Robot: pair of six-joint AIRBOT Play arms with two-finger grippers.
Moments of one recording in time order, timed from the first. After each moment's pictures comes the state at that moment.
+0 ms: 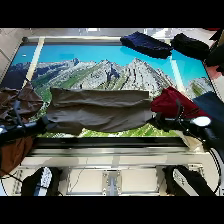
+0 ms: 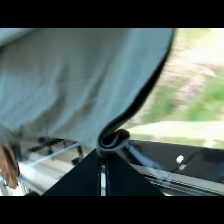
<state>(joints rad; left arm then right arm) 0.55 -0.65 0.53 0.81 -1.28 -1.29 -0.21 -0.90 0.49 -0.58 1.09 1.27</state>
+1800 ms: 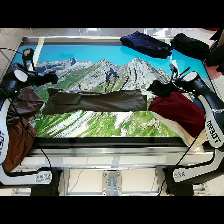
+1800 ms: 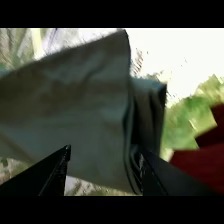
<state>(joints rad) 0.14 -1.42 1.29 1.23 -0.71 -1.28 -0.14 -1.61 1.33 -0.91 1.10 1.38</state>
